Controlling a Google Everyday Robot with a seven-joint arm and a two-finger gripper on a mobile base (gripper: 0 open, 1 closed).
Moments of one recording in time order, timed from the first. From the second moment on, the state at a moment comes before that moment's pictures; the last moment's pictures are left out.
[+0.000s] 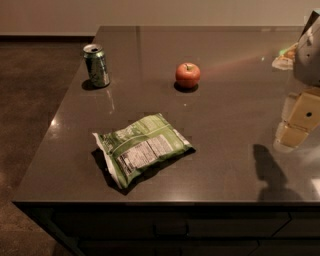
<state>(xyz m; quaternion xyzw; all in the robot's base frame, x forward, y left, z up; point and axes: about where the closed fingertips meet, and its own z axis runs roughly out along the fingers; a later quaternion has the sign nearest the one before) 0.438 -0.216 0.978 -0.60 0.78 -0.04 0.16</state>
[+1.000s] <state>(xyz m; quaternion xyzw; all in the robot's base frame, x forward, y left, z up) 0.481 -0.207 0.964 -0.58 0.80 -0.03 0.16</state>
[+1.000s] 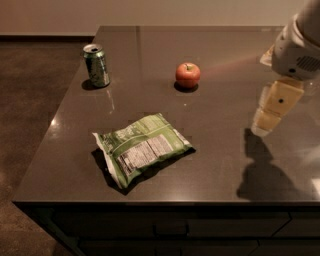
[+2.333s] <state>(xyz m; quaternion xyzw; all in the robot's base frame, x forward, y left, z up) 0.634 -0.171 0.919 -0.47 0.84 0.02 0.25</state>
